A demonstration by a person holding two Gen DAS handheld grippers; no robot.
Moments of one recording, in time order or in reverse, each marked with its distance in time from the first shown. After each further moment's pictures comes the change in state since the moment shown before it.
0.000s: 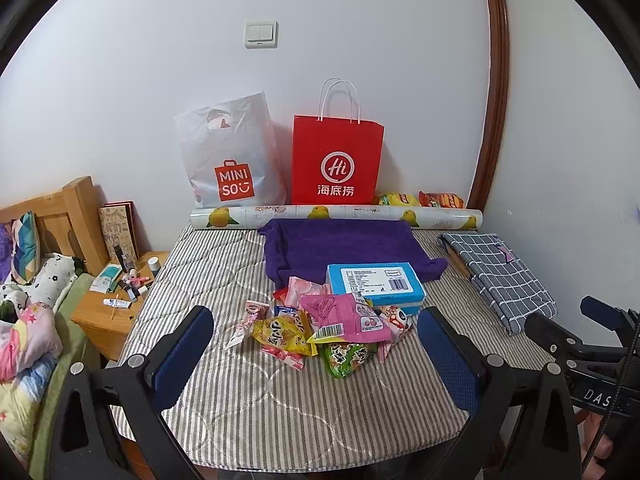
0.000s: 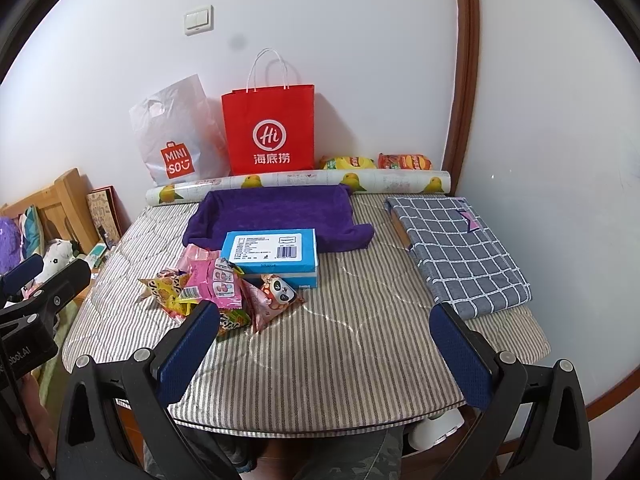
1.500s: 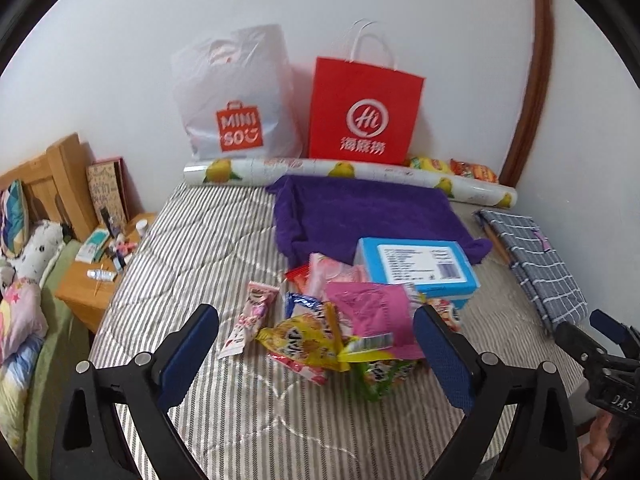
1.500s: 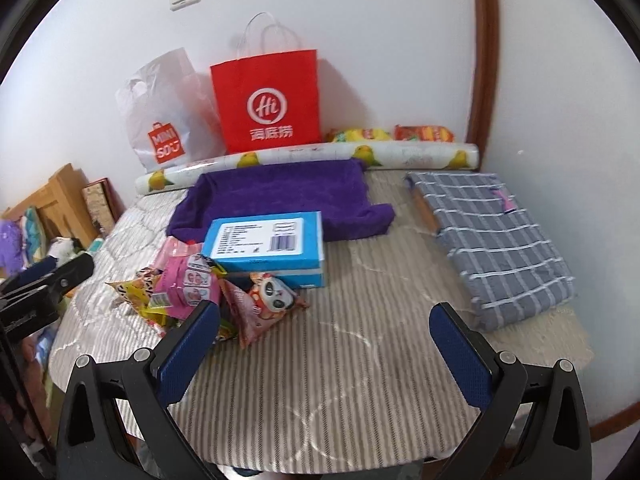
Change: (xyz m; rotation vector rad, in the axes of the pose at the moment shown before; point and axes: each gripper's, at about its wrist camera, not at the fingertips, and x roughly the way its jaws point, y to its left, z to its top) left arm 0.114 0.038 -0.009 -0.063 0.157 0.020; right arm 0.102 -0.008 0.001 0.036 0.082 0.090
